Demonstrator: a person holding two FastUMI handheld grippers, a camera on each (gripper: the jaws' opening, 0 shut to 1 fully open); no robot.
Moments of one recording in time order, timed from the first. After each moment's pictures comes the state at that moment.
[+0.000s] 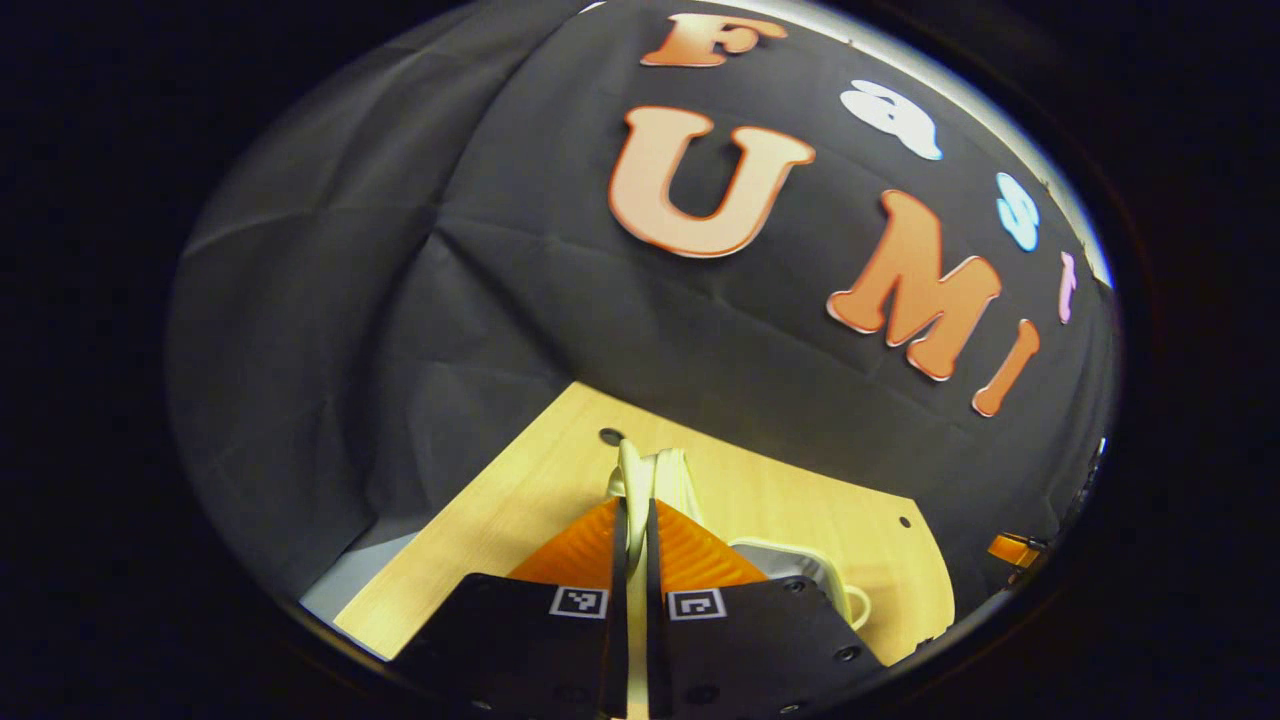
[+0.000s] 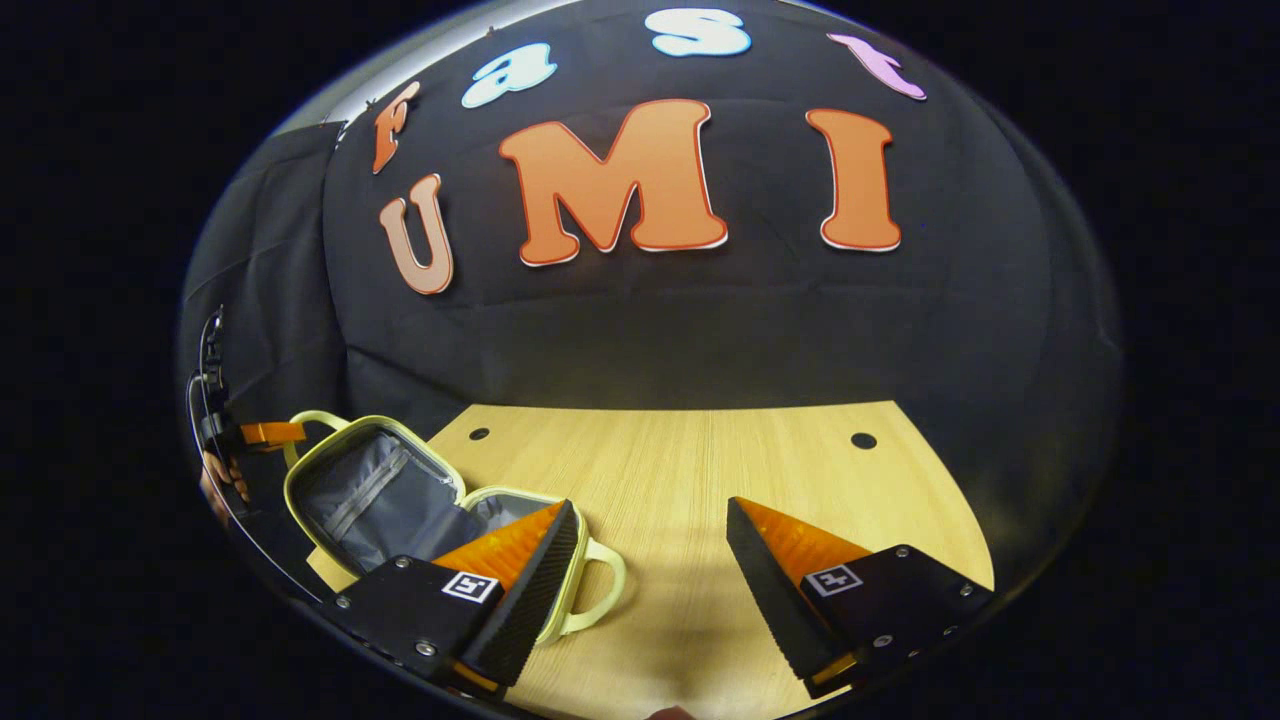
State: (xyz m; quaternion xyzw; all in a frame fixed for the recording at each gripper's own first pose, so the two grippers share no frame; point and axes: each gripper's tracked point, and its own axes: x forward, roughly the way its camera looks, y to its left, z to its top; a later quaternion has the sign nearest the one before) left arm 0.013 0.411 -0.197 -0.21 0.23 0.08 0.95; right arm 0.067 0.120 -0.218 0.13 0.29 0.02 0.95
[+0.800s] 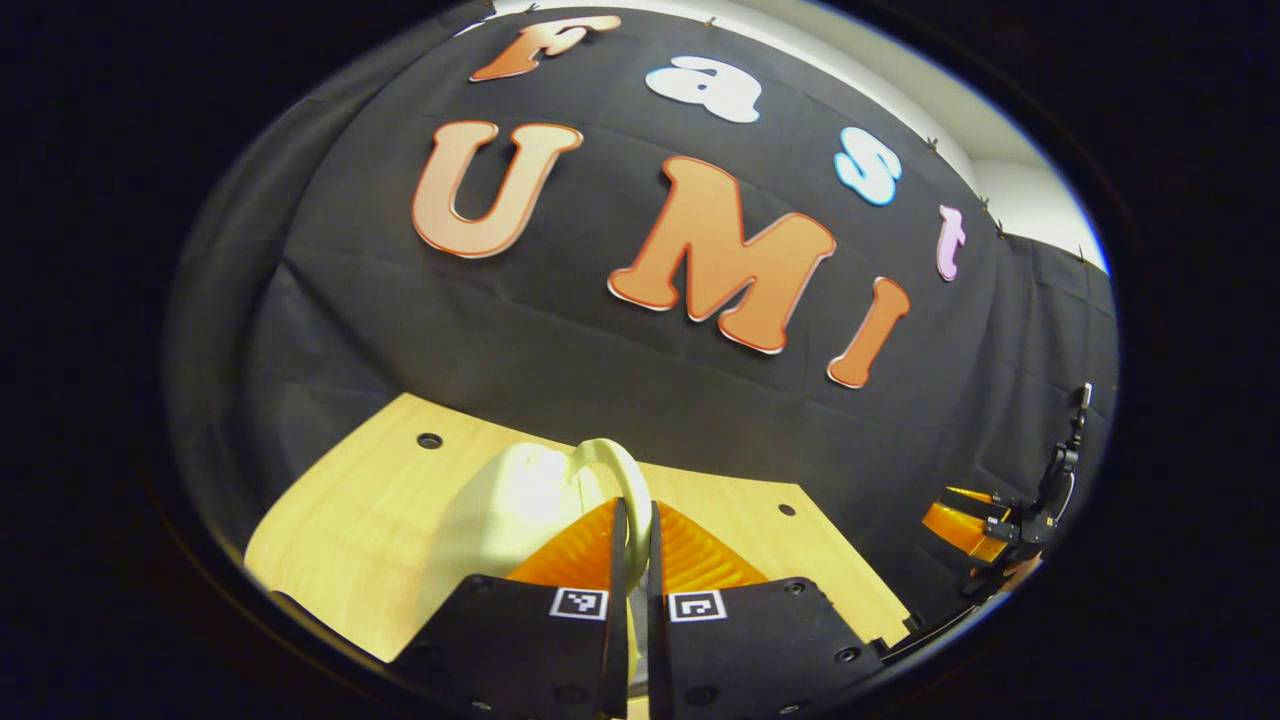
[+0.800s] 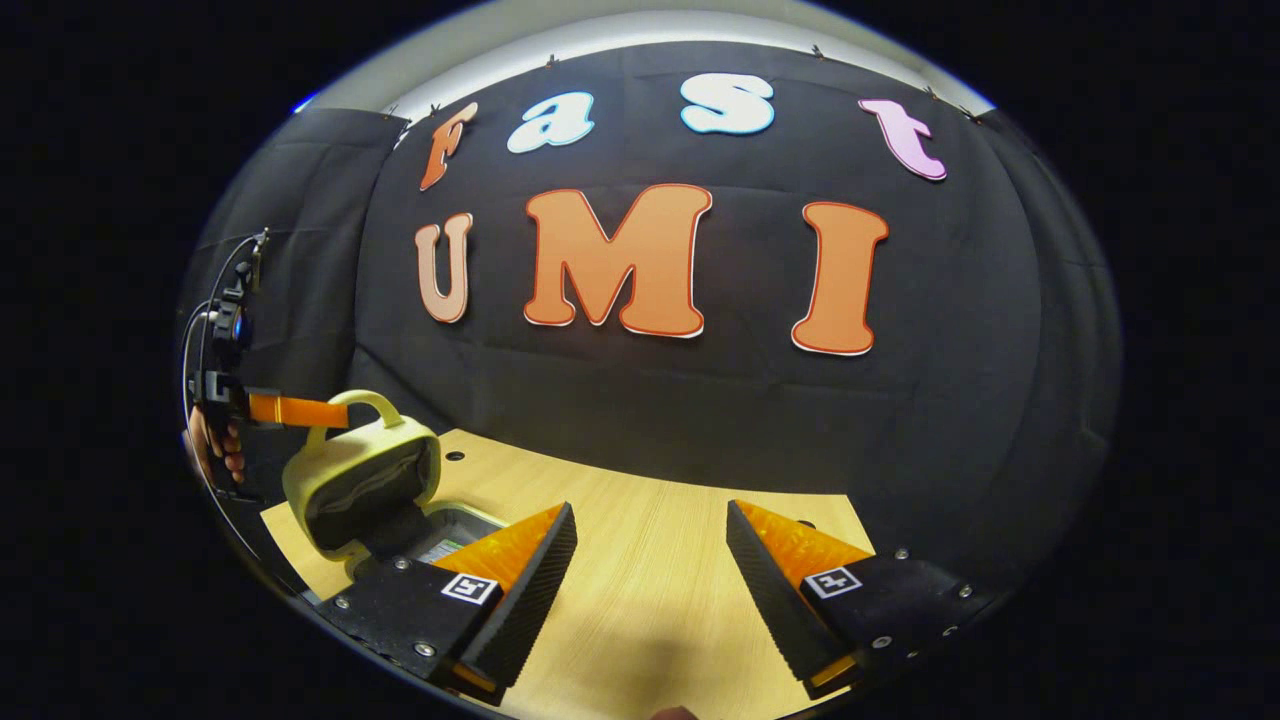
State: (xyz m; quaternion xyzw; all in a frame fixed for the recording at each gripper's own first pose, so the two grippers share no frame) left arm 0.042 0.161 -0.152 -0.20 0.20 -0.07 0.96; right arm 0.049 0.037 -0.170 0.05 0.19 0.03 0.98
